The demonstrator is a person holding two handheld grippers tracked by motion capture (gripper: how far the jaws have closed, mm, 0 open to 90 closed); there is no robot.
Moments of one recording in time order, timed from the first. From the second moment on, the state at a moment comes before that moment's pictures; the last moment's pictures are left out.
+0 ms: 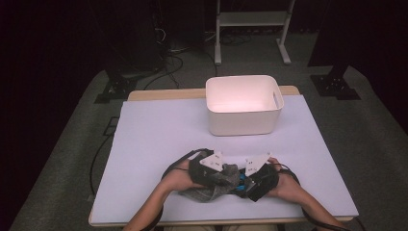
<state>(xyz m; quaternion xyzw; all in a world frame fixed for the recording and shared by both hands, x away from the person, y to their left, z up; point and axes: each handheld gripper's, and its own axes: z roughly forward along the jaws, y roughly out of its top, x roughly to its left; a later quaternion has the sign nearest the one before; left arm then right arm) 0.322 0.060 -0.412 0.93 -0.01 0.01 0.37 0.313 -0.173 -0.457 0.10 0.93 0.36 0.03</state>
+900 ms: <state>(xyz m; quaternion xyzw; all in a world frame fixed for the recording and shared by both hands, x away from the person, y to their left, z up) 0.315 0.097 -0.426 0.91 0.02 0.02 0.40 0.314 -0.174 -0.458 0.09 0.93 0.36 0.03</state>
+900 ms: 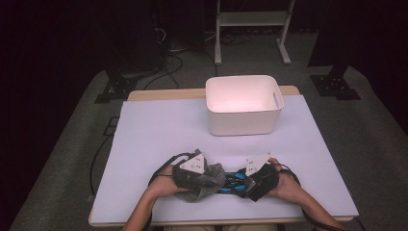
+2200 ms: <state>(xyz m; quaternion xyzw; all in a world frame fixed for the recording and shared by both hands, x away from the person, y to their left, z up) 0.326 0.125 -0.432 0.92 0.05 0.01 0.40 0.314 -0.173 -0.458 0.09 0.93 0.36 0.03</state>
